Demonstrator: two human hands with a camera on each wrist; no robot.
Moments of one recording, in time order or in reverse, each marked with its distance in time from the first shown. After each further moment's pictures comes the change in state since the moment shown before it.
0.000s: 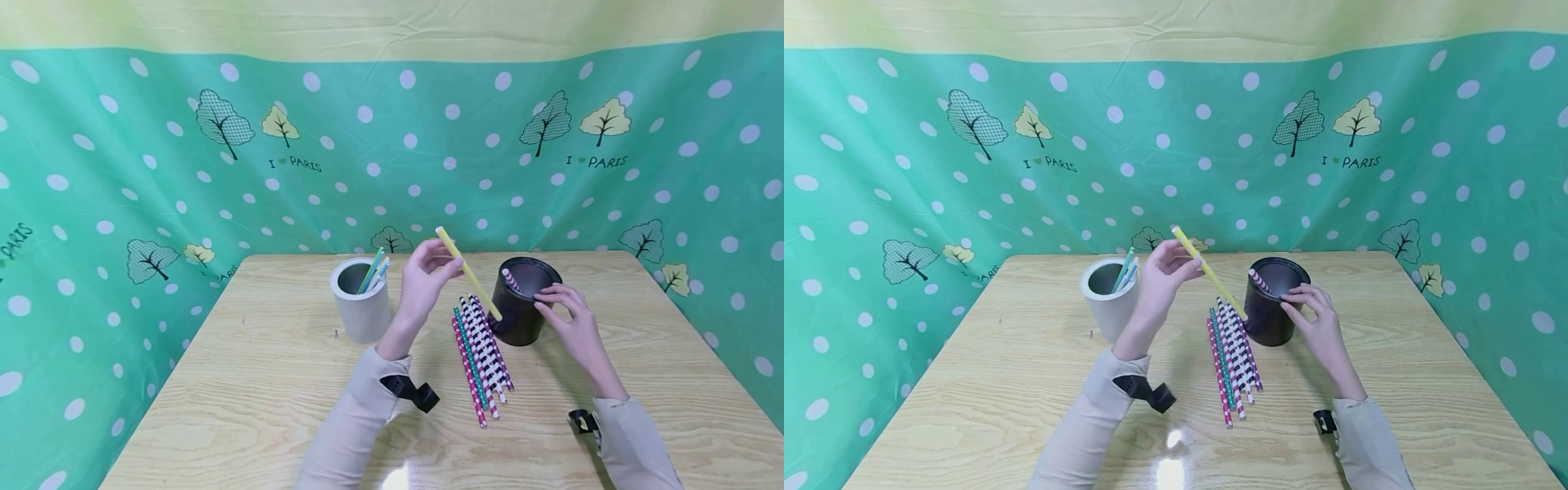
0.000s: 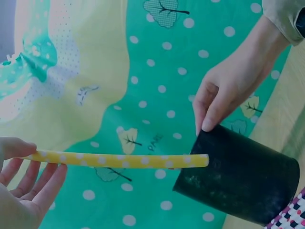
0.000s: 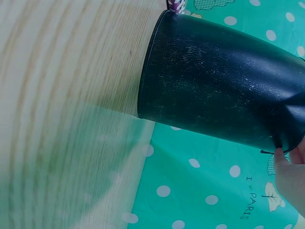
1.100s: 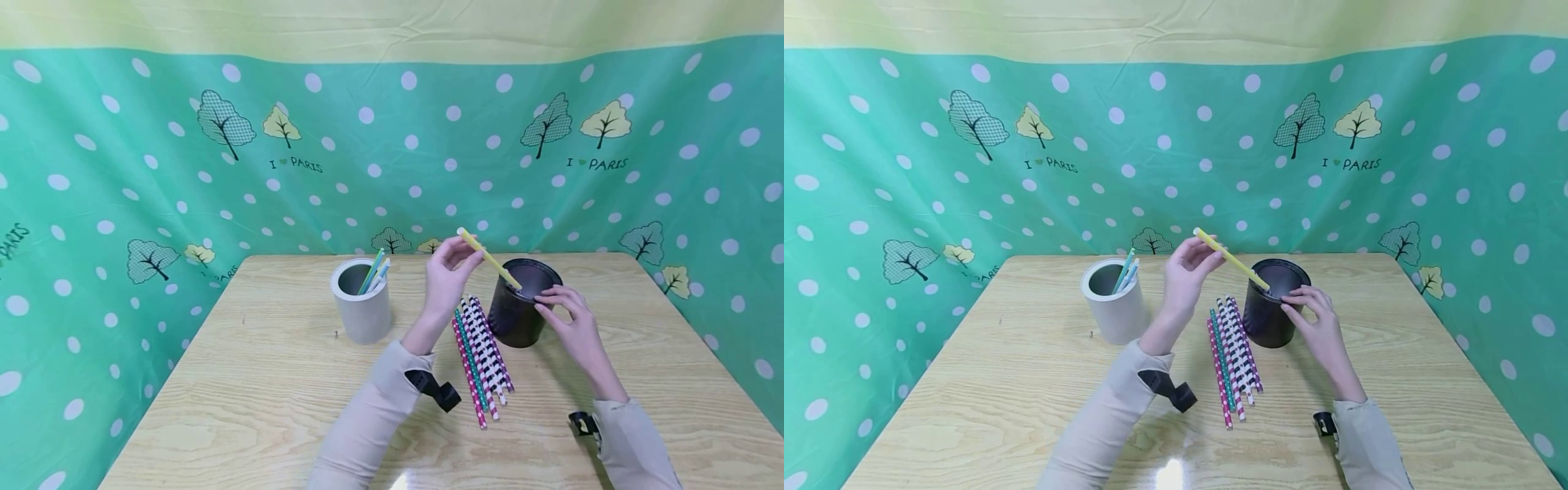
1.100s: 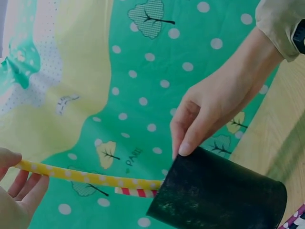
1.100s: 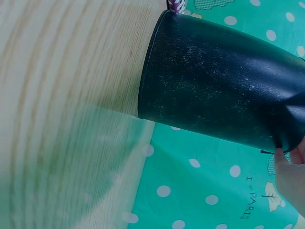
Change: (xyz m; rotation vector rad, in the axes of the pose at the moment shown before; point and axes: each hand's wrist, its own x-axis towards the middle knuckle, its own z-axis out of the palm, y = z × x) left_hand 0.009 -0.013 0.032 -0.062 0.053 0.064; right_hand 0.002 0.056 0.009 0.083 0.030 -0.091
